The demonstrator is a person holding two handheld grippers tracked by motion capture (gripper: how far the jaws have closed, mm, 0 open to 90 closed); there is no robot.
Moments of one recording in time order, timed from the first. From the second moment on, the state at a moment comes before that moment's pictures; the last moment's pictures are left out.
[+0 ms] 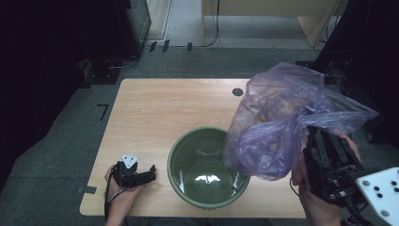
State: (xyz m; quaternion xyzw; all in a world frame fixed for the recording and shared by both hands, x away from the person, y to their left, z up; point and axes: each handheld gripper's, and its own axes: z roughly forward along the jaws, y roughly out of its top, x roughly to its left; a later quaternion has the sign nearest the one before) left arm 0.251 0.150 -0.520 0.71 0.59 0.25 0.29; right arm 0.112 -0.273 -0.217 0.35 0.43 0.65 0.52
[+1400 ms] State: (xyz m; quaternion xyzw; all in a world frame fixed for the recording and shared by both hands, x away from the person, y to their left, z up) left arm 0.252 0.150 -0.520 0.71 0.59 0.25 0.30; right arm 0.253 -0.283 -0.317 0.49 0.50 0.53 0.48
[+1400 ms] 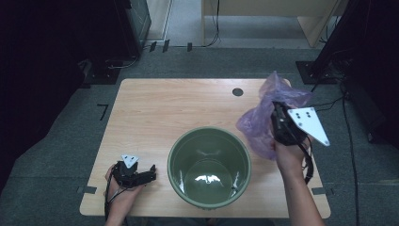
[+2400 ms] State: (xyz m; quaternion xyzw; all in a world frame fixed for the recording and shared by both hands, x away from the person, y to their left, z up) left arm 0.252 0.150 -0.520 0.71 0.59 0.24 0.30; right arm 0.238 -0.328 -0.440 0.47 0.61 0.57 0.30
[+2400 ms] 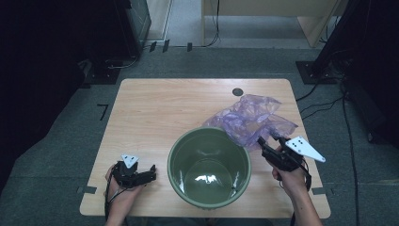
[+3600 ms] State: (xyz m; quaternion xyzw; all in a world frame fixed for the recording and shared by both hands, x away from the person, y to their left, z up) left arm 0.252 0.150 -0.520 0.71 0.59 0.25 0.30; right arm 0.180 -0.375 -0.492 0.43 0.71 0.48 0.27
